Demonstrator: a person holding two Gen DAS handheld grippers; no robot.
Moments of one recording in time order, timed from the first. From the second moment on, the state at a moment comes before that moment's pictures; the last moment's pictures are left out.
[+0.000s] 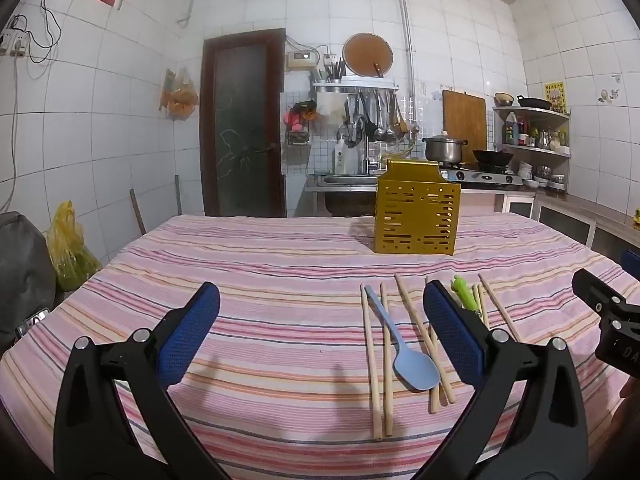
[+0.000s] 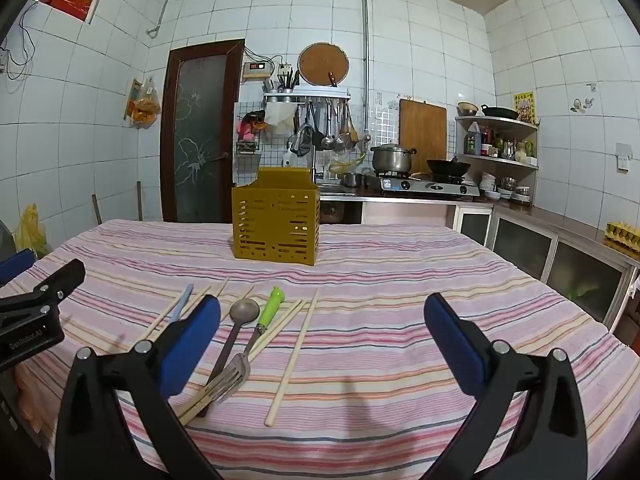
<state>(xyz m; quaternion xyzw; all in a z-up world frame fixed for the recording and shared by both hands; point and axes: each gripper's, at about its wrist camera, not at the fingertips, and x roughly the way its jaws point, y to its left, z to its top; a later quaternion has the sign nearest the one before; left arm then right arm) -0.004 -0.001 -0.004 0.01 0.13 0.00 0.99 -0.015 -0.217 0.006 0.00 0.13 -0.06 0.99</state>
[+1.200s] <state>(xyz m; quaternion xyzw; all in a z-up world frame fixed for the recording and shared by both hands) -0.003 -0.002 -0.001 0.01 0.12 0.00 0.99 -0.020 -0.212 0.004 -0.01 0.13 -0.06 0.99</state>
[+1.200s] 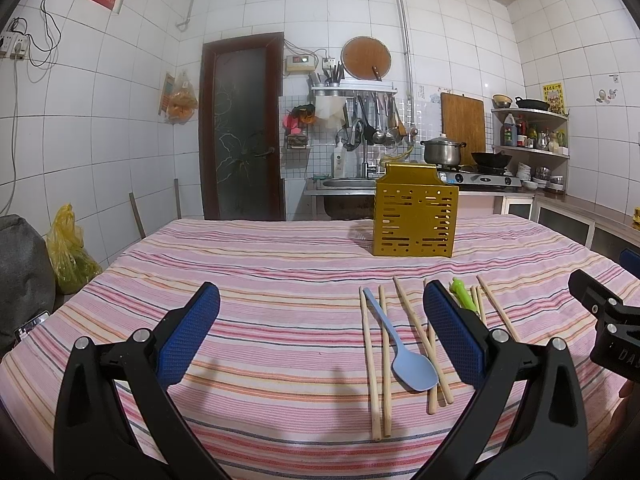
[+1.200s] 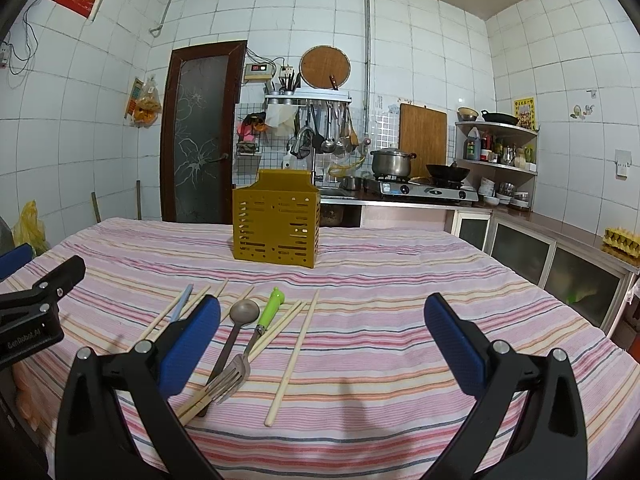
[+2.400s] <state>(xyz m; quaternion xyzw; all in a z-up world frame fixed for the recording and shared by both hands) -0.004 -0.001 0.000 0.01 0.12 0.00 0.99 -0.021 -0.218 0.007 0.00 0.13 -0.06 0.99</state>
